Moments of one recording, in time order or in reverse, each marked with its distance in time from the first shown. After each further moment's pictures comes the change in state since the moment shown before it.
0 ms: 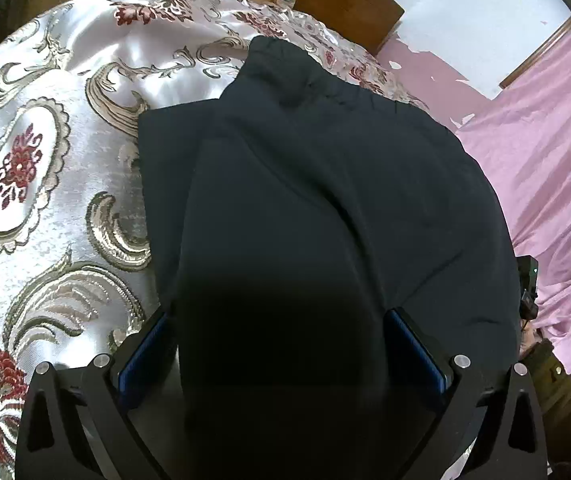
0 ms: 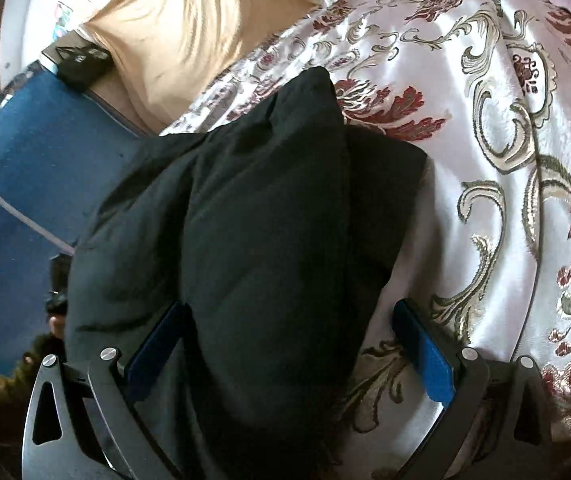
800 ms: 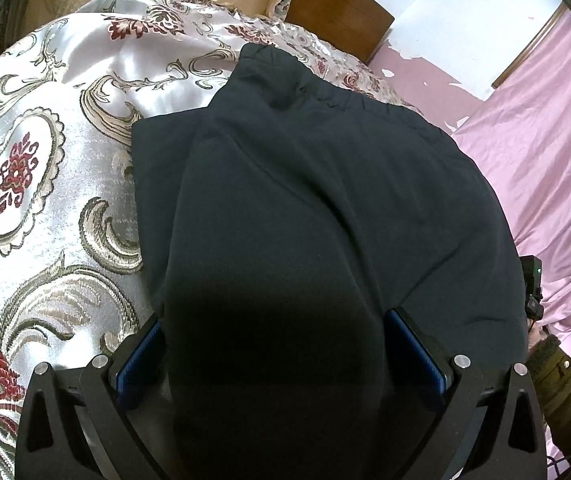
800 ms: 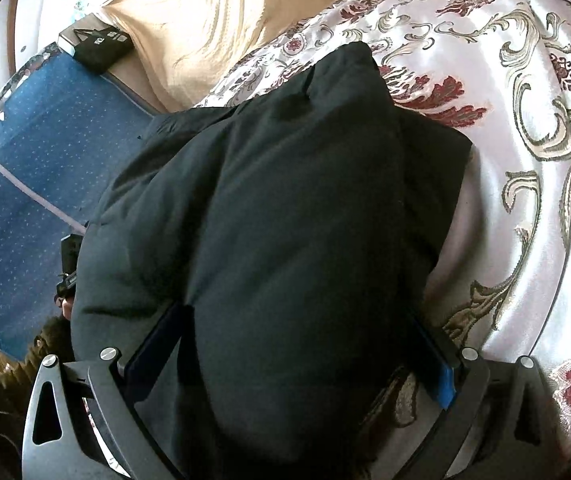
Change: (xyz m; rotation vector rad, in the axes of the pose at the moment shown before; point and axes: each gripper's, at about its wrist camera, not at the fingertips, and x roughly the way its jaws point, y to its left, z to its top) left arm 0.006 -0.003 -0.012 0.030 -0.062 0.006; right arm 0.007 0.022 -0.012 -0.044 0.041 0.037
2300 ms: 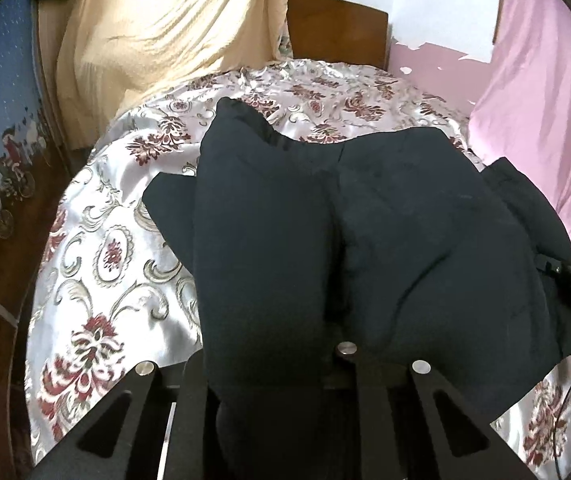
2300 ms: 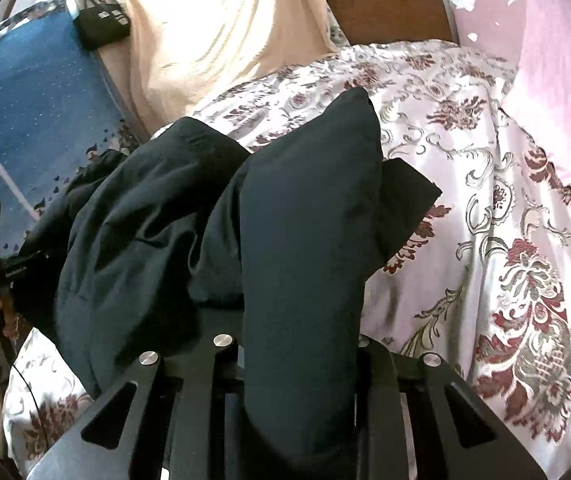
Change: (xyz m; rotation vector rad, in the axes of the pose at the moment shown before) left arm -0.102 -0.158 -0.007 0.192 -0.106 0.386; right arm -0.080 0.154 -0.006 -0.175 -0.134 -0.348
